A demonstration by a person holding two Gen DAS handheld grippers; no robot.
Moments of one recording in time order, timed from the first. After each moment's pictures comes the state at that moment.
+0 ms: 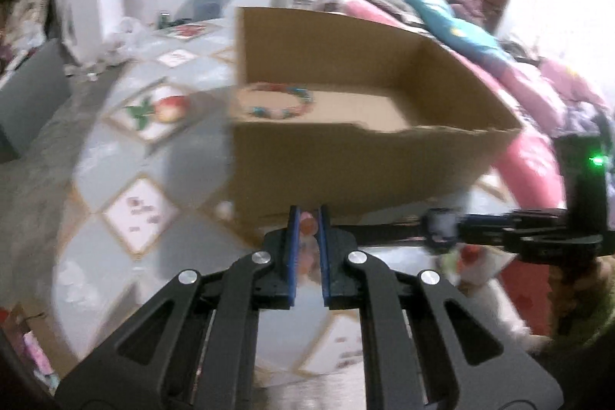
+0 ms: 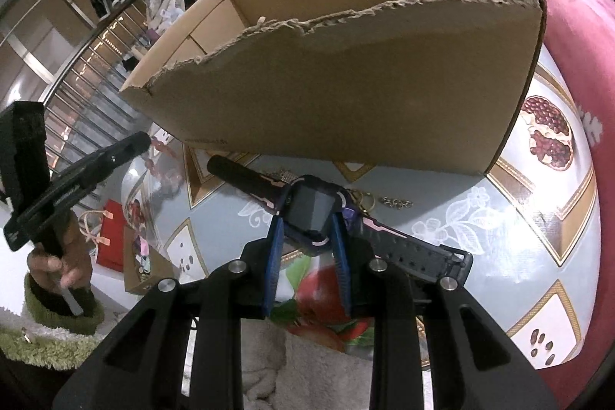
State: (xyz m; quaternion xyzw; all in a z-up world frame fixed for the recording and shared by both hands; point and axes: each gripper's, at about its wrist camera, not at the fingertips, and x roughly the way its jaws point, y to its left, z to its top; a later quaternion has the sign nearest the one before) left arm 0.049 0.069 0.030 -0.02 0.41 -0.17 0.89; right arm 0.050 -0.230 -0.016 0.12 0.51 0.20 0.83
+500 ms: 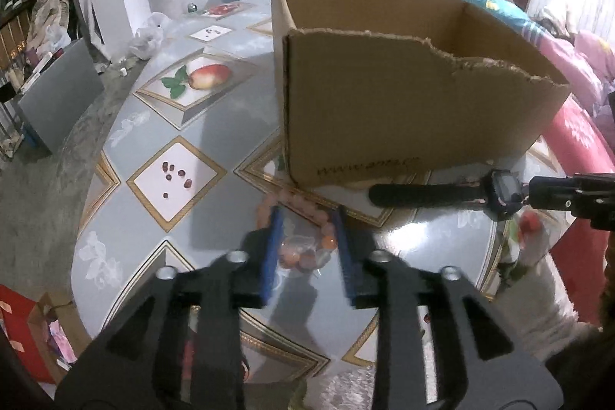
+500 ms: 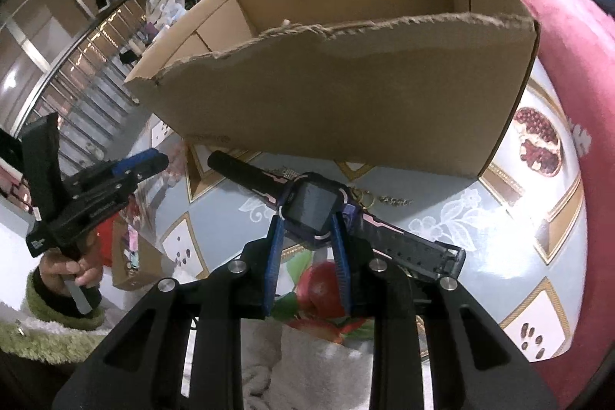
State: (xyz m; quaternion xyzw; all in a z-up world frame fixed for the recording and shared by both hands) left arm 0.039 0.080 -0.002 0.03 0.43 -0.12 0.89; right arm 0.043 -0.222 -0.009 0.08 0.50 0.19 0.84
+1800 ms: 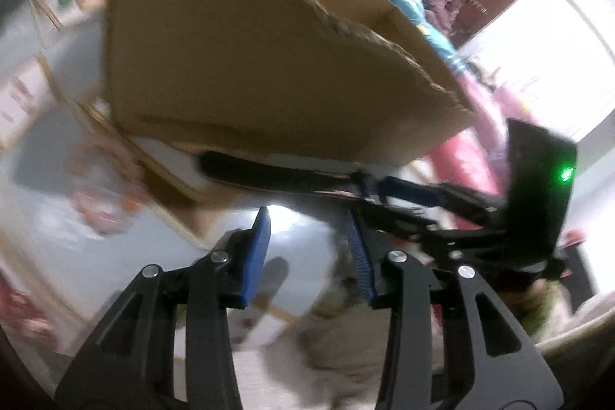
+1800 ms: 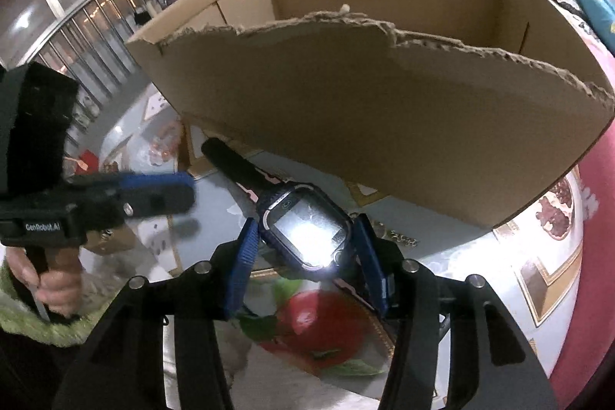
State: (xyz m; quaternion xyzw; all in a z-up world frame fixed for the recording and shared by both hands) left arm 0.048 0.030 -0.030 -0.20 0.49 -0.30 0.79; right arm 0.055 -0.214 -0.014 0.00 0.49 0.23 0.84
